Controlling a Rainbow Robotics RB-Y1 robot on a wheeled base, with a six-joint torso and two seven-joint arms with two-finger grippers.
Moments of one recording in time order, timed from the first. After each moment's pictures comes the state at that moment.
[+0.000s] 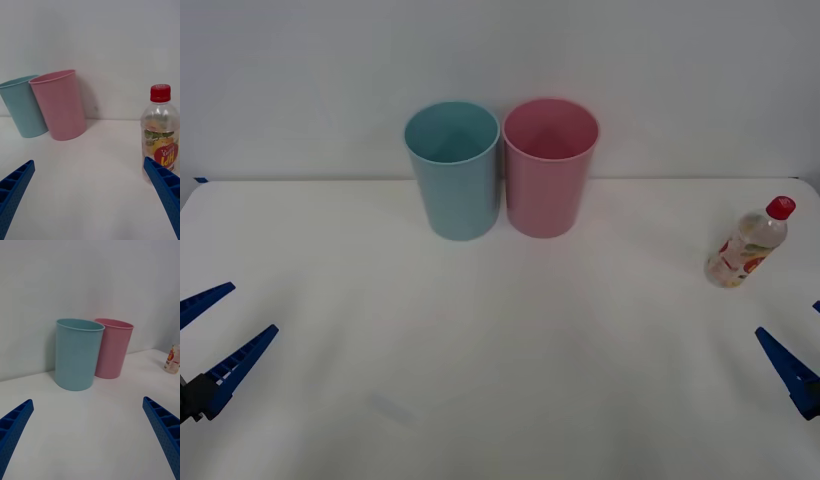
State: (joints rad) right arm 0.49 -0.41 -0.42 -1.69 0.83 -0.94 0.14; left arm 0.35 0.40 0.52 -1.66 -0.96 -1.22 0.00
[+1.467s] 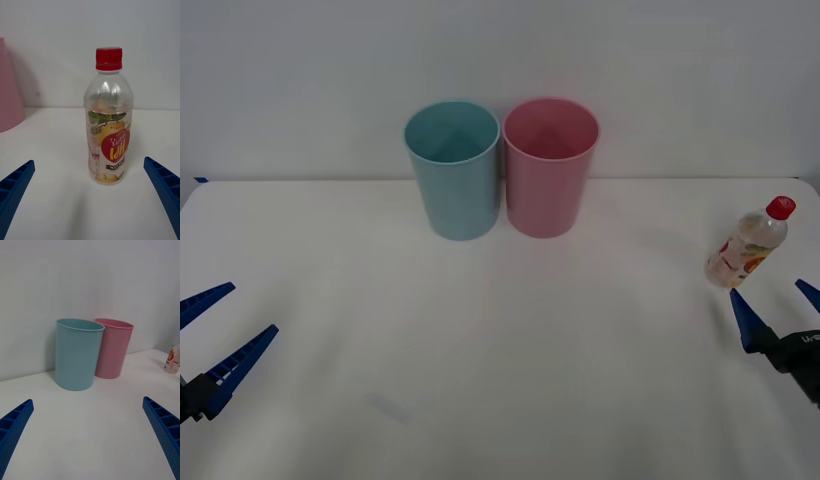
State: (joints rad) right arm 0.26 -0.39 -0.27 -1.48 0.78 -0.56 0.39; left arm 0.35 0.40 0.52 -1.66 -0.96 -1.22 0.00
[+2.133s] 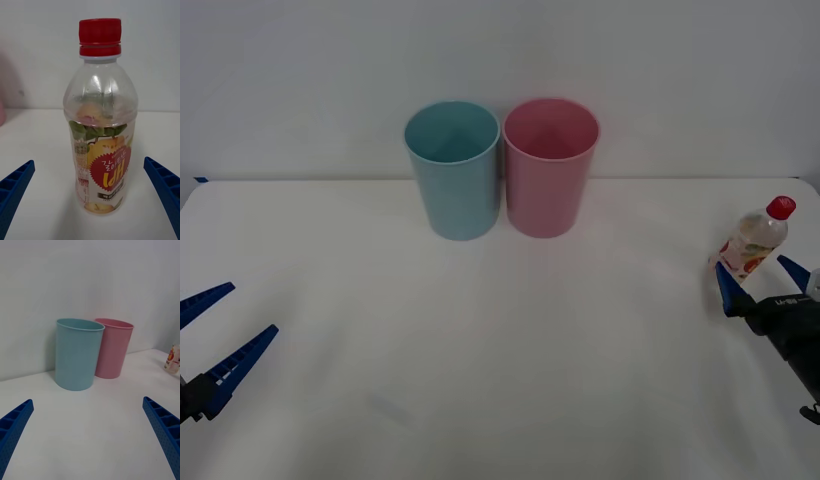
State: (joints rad) right arm 0.02 -0.39 -0.27 -1.22 0.80 -0.54 0.45; left arm 0.35 0.40 0.52 -1.66 -0.96 -1.22 0.00
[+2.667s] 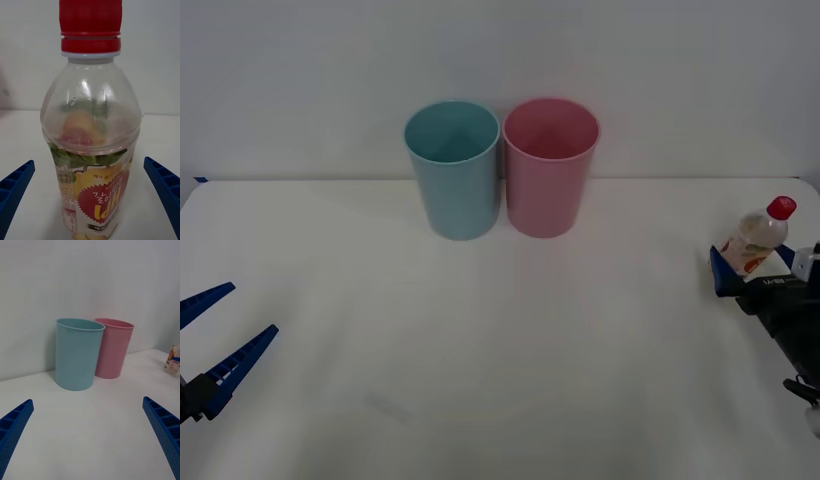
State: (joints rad) right arm -0.09 -0.39 -0.26 -1.12 0.80 -0.49 0.50; left arm 0.35 0.40 0.52 -1.66 -0.96 -1.22 0.00
